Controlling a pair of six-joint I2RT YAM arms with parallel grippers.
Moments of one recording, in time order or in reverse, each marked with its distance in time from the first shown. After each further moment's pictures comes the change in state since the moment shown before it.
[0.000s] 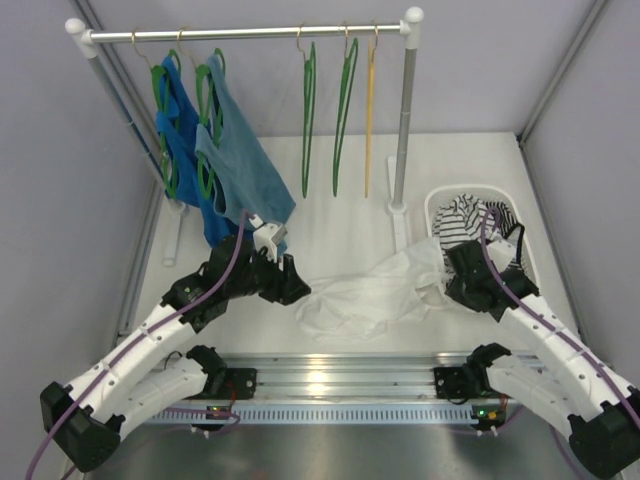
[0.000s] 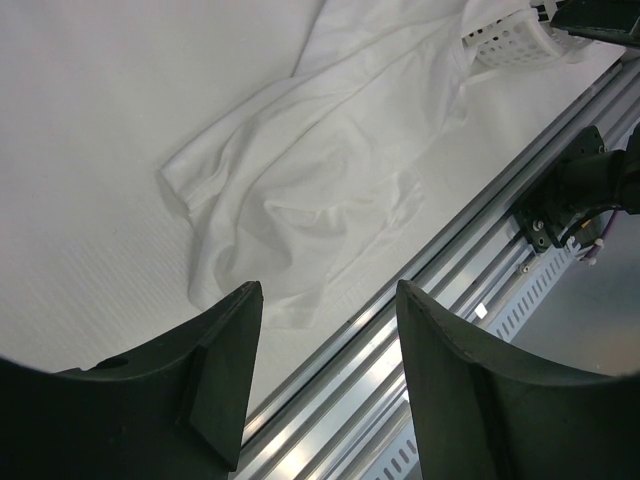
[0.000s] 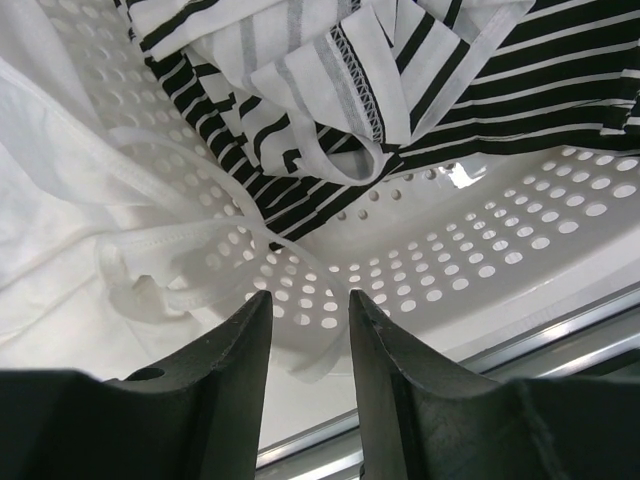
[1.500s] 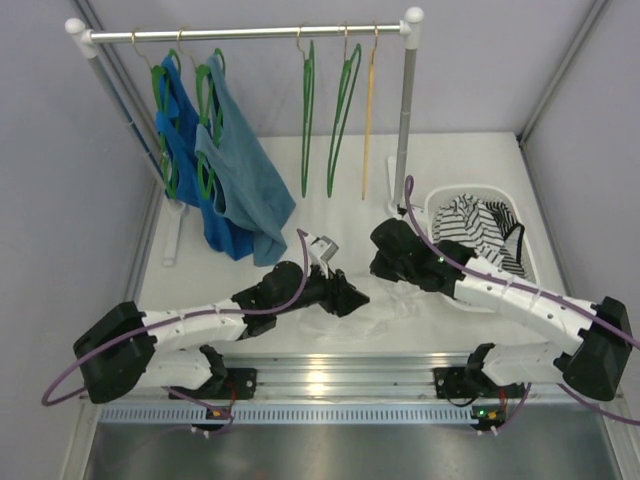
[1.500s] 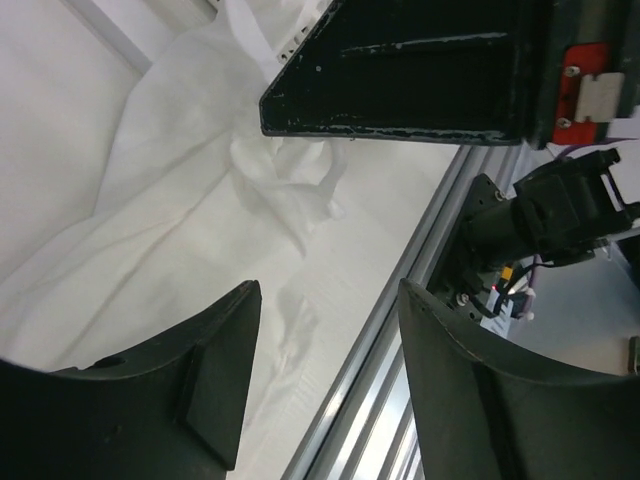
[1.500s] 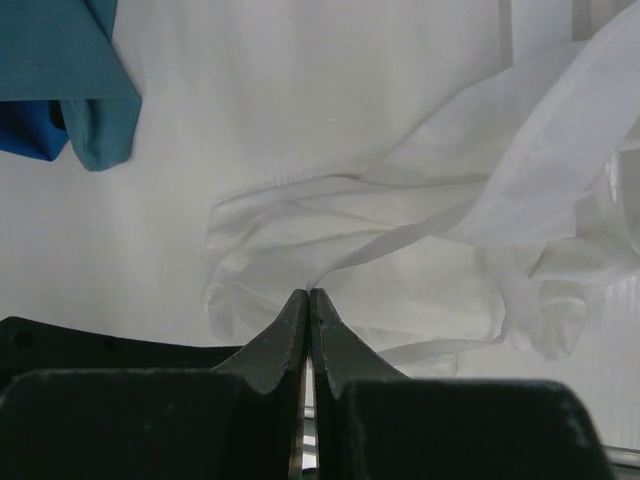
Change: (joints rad) left arm -0.319 0.370 -0.232 0.953 -0.097 -0.172; right arm 0.472 0.390 0.335 0.289 -0.075 0.124
